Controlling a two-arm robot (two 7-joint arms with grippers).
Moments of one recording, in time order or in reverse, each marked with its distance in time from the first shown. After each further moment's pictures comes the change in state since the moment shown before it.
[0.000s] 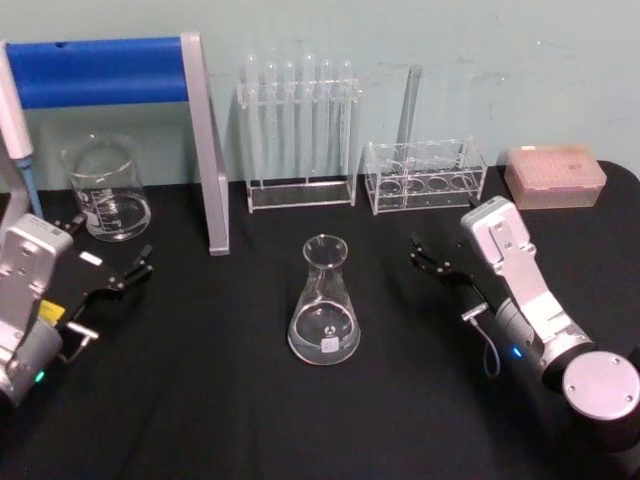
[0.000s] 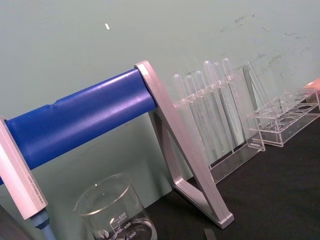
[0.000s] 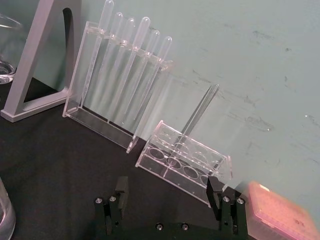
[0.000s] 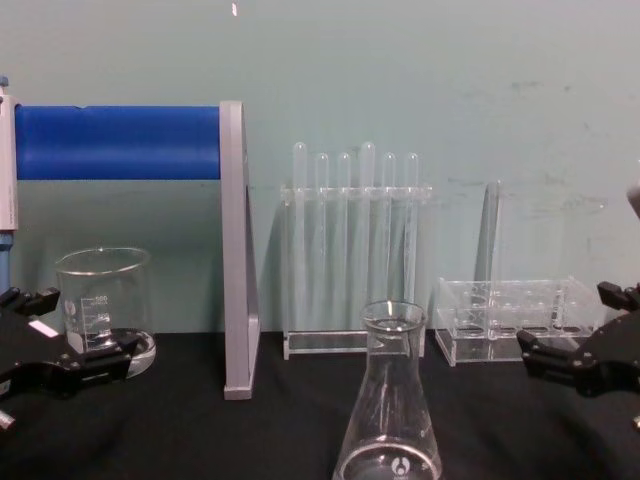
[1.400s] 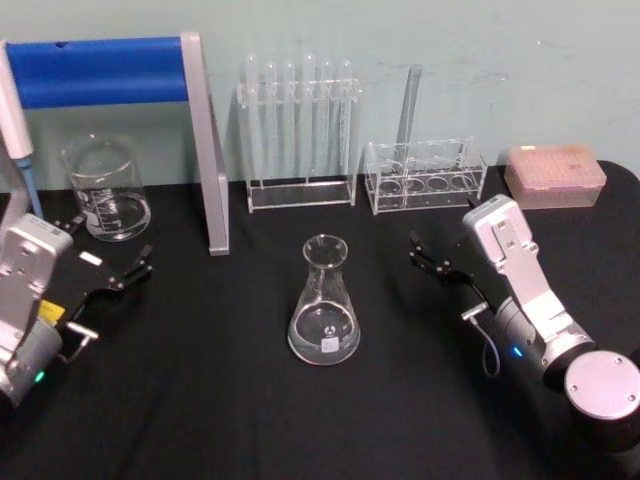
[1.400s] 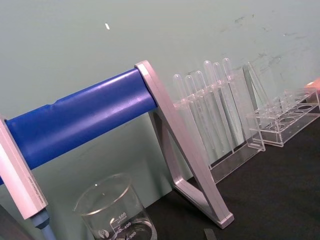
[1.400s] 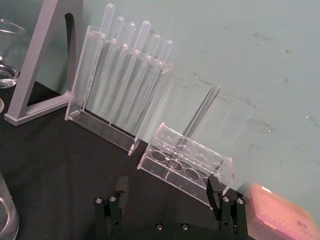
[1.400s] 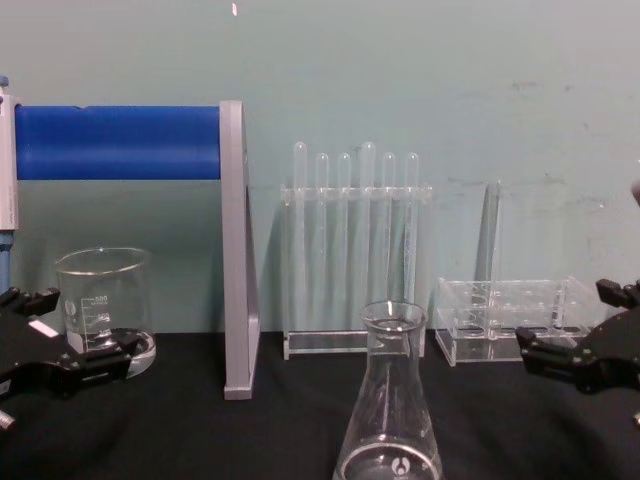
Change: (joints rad) left arm 0.000 0.000 0.000 0.000 0.000 0.000 0.000; right arm -0.003 0.003 0.001 -0.008 0.015 -0.003 0.008
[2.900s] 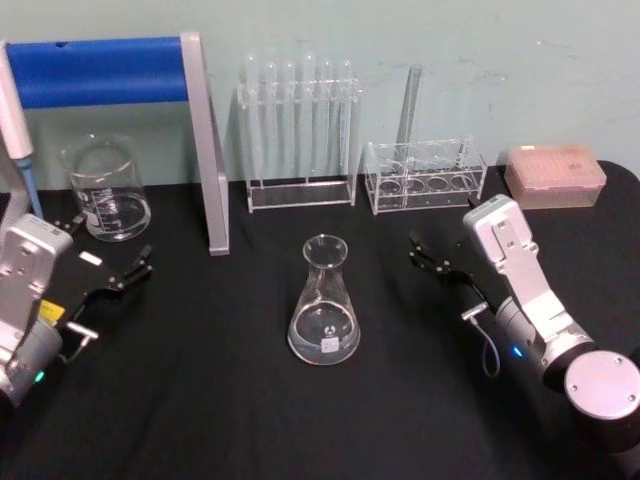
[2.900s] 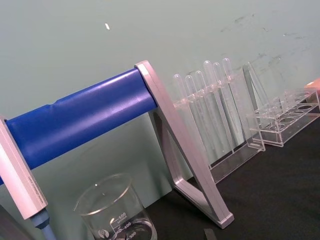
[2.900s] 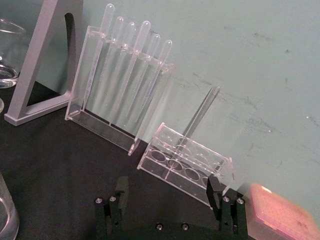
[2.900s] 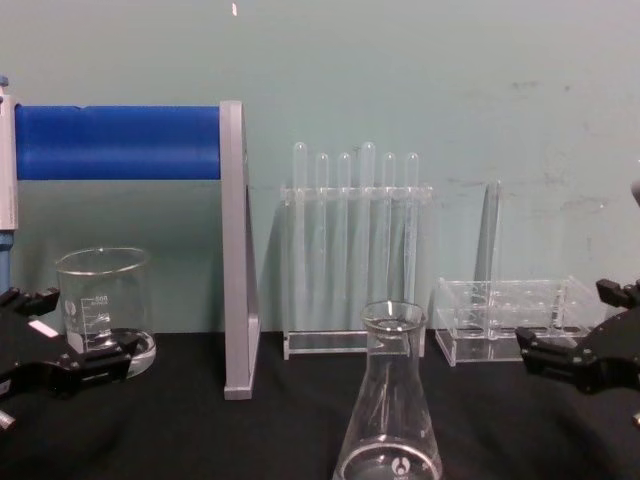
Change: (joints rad) left arm 0.000 0.000 0.000 0.000 0.000 0.000 0.000; right arm 0.000 0.000 0.000 0.000 0.000 0.000 0.000
